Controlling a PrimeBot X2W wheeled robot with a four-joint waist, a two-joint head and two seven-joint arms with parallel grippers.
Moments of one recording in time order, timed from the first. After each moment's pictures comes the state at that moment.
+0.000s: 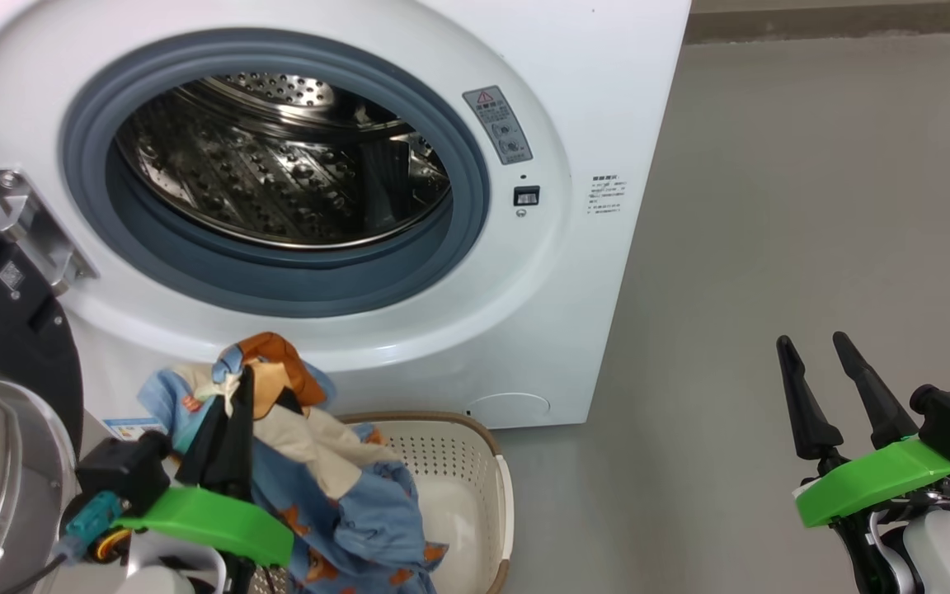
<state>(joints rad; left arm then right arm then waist) -0.25 0.30 -0.40 0.25 -0.64 0.09 -0.21 -0.20 -0.25 0.15 0.36 0.51 0.13 -0.25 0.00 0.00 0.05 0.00</state>
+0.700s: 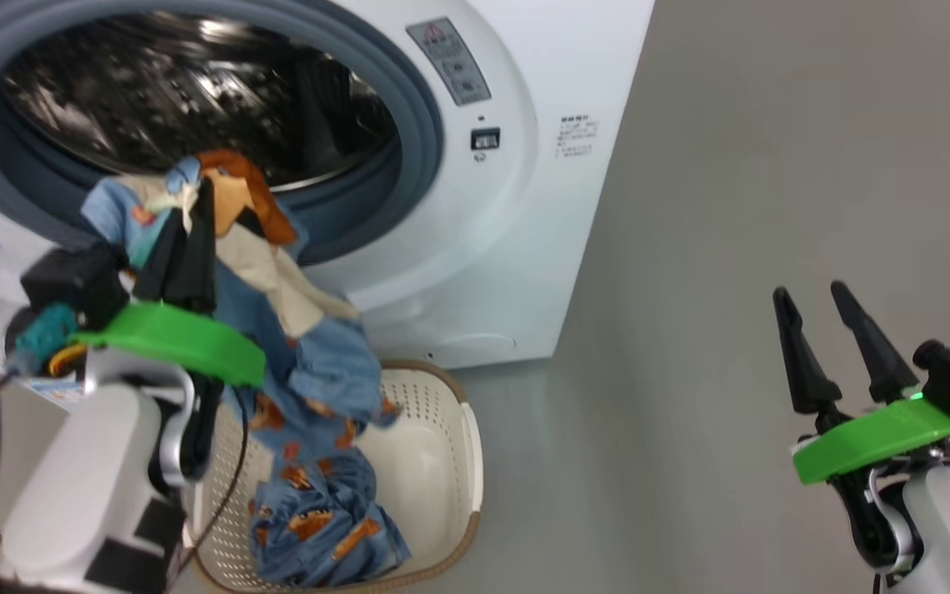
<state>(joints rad) -0.60 0.30 -0.40 0.38 -0.60 0.06 -0.19 -0.26 -0.26 0.17 0.33 0.51 0.13 -0.25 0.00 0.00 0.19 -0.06</state>
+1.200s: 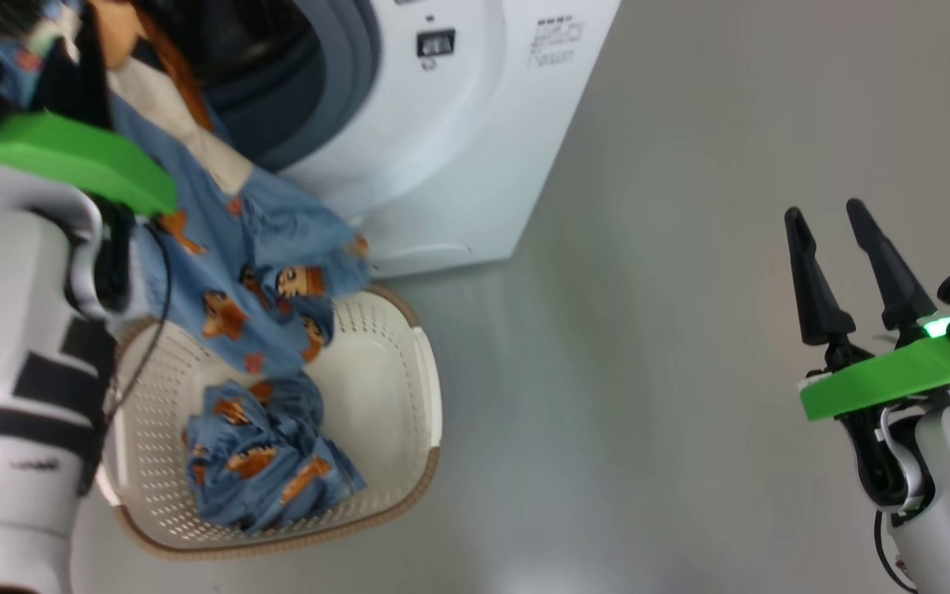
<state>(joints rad) -1.01 0.27 -0.35 0.81 -0.60 -0.01 -0.22 -0.37 -0.27 0.16 0.28 0.51 0.13 -0.25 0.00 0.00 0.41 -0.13</state>
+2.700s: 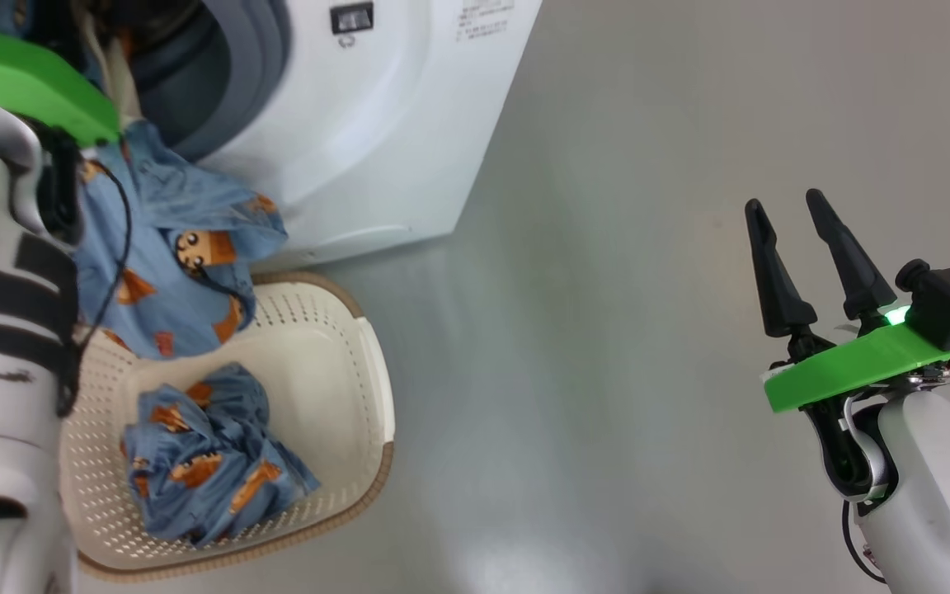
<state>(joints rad) -1.28 0.21 -0.15 1.20 -0.45 -0.11 -0.25 -0.43 -0.22 0.19 0.32 0.49 0.13 -0.25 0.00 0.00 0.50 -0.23</state>
